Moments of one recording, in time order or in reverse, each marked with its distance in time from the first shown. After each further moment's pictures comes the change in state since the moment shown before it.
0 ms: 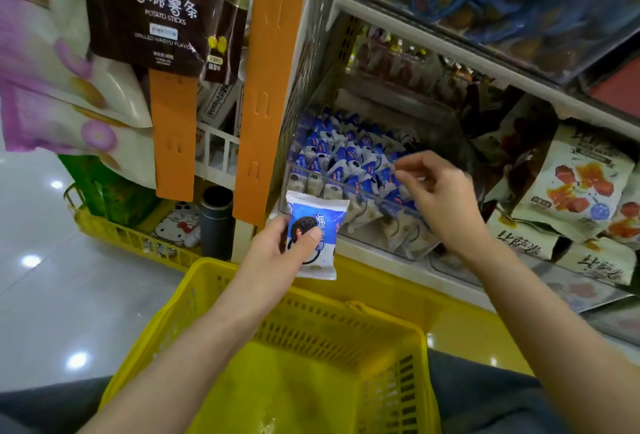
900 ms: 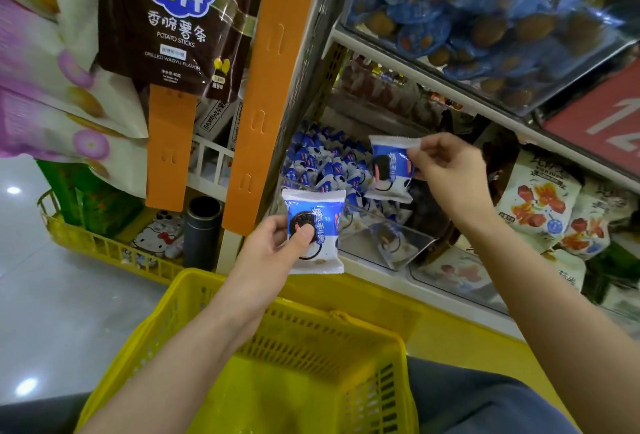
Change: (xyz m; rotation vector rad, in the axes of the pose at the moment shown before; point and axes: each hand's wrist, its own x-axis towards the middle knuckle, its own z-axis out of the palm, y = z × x) left_hand -0.003 0.014 -0.002 -0.087 -0.052 -0.003; right_hand 0.025 -0.026 -0.035 0.160 0.176 0.134
